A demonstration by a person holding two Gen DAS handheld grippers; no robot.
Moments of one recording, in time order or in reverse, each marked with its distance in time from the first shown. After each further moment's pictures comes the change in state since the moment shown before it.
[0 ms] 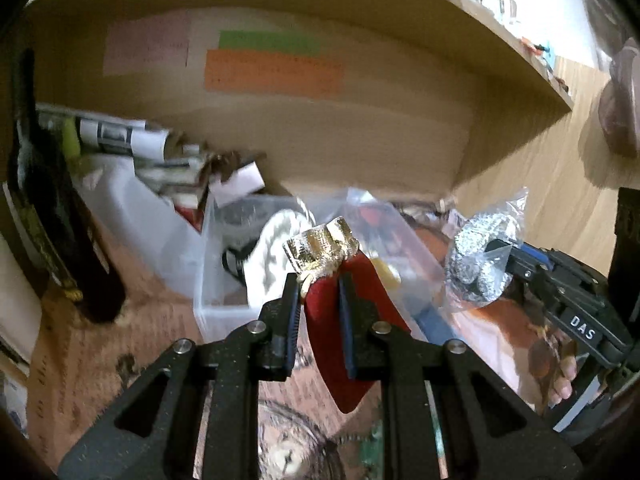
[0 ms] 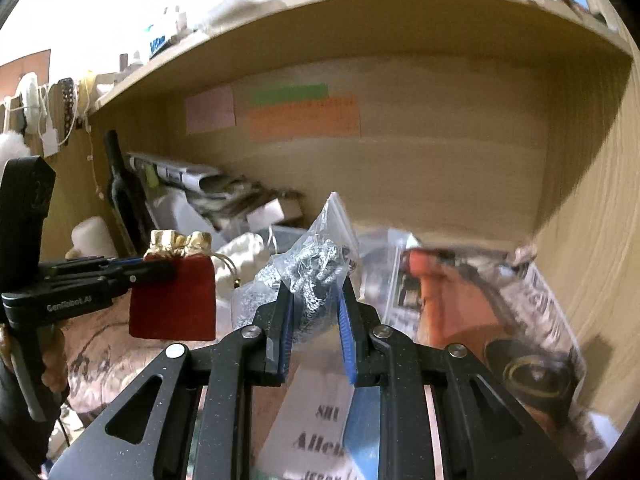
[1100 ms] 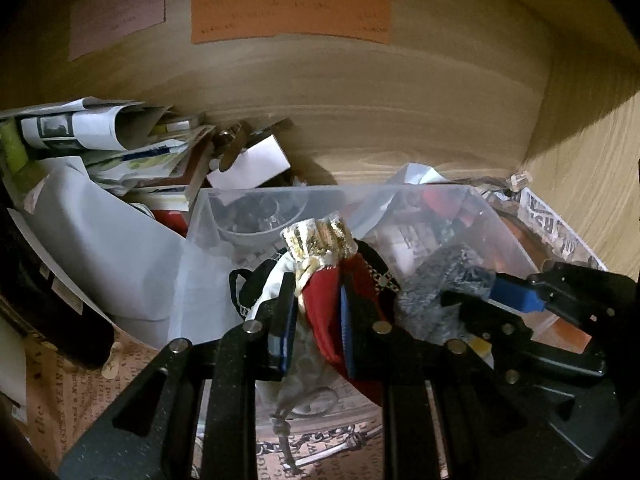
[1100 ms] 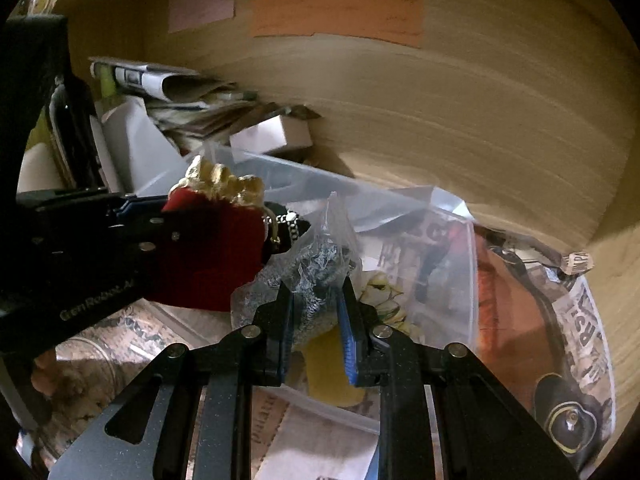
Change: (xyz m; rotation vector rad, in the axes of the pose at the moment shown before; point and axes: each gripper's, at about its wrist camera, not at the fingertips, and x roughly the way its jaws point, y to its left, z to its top) left arm 0.117 0.014 0.016 0.044 0.126 0.163; right arm 0.126 0.021 -0.008 -0.140 0.269 -0.019
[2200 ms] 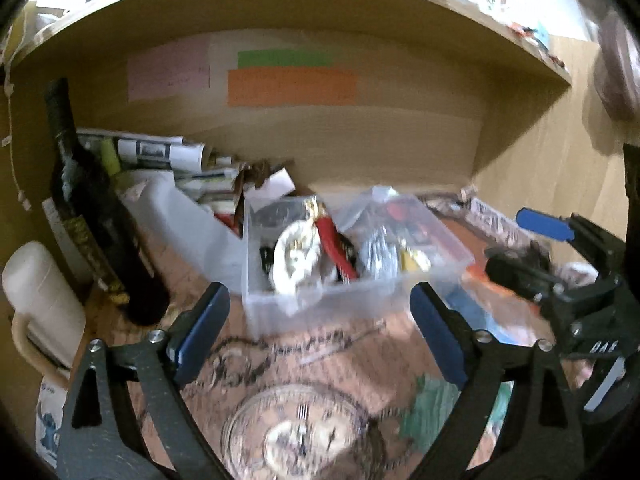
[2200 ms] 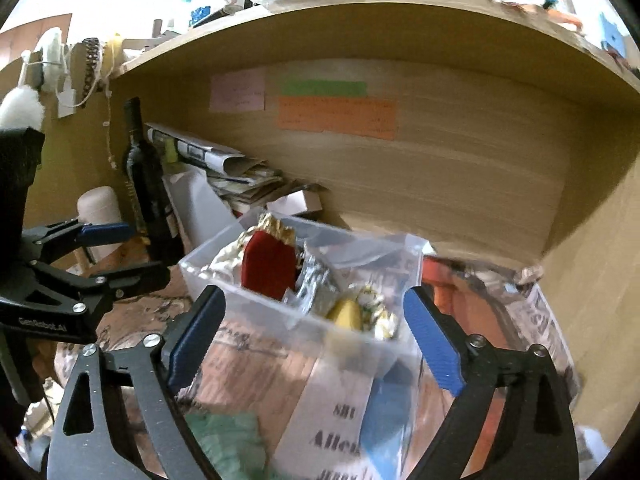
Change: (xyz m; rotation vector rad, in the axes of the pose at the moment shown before) left arm -0.142 0.009 -0.060 0.040 -0.148 -0.043; right arm -0.122 0.012 -0.030 0.031 -0.226 0.013
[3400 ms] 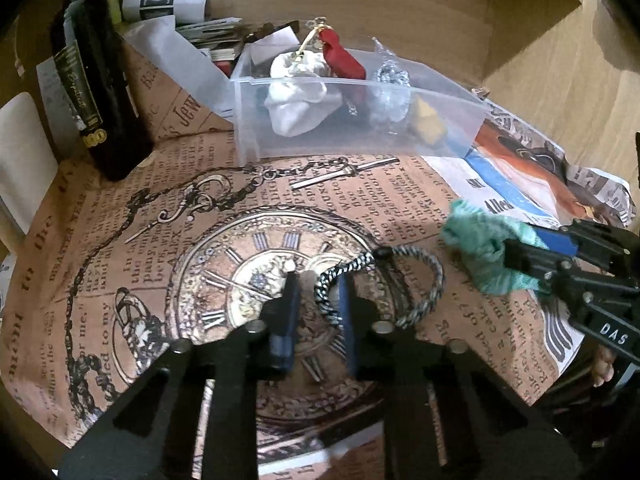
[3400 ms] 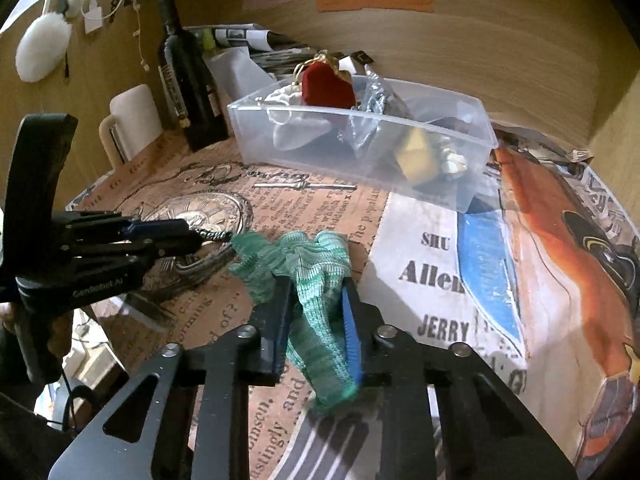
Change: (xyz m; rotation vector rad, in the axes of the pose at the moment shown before) left arm 0.025 -0.004 -0.112 -0.046 0.263 0.008; right arm 0.014 0.034 -0.100 0.059 0.256 0.129
